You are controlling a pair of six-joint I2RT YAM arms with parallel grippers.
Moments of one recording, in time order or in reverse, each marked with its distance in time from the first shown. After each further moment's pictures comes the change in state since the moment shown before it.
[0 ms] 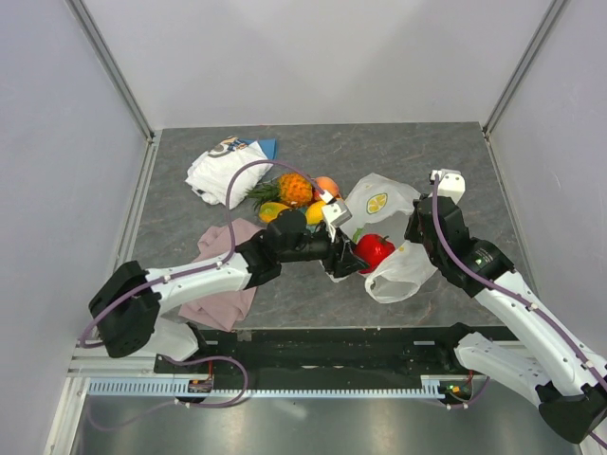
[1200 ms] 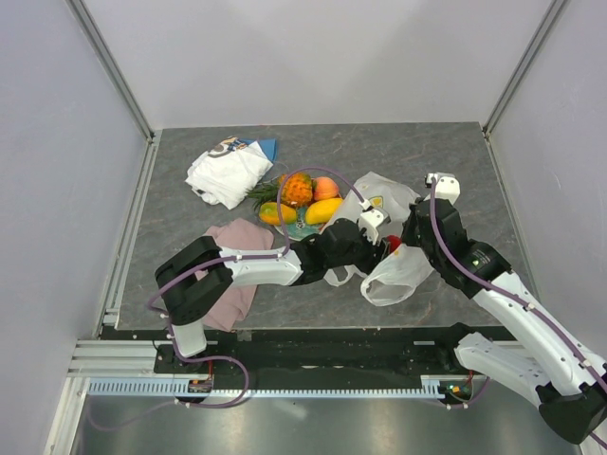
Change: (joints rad) left arm -0.126 0.411 0.232 0.008 -0.343 -0.037; right arm 0.000 -0.005 -0.032 0.020 -0.070 0.018
